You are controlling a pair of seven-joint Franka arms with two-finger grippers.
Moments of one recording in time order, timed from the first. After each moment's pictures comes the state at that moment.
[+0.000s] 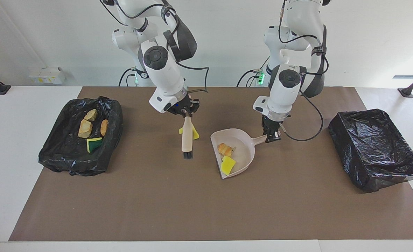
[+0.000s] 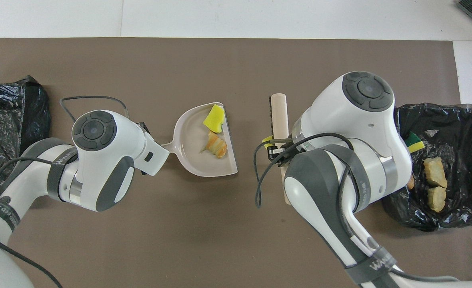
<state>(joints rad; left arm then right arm) -0.35 0.14 -0.04 -2.07 0.03 2.25 1.02 0.28 0.18 0.10 -1.77 0.09 1.79 0.23</state>
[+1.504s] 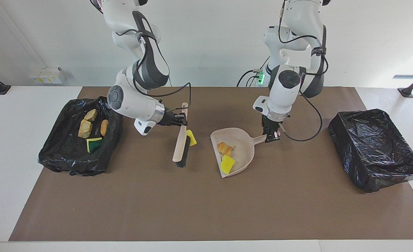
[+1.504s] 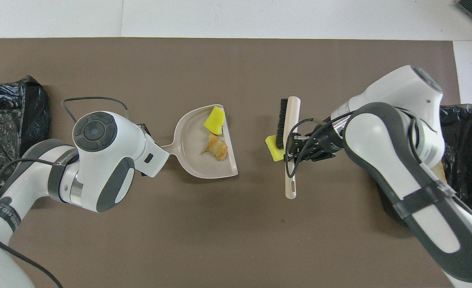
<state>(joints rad) -0.35 0.14 -0.04 -2.08 0.03 2.25 1.04 0.07 0.24 0.10 -1.78 0.58 1.75 0.14</state>
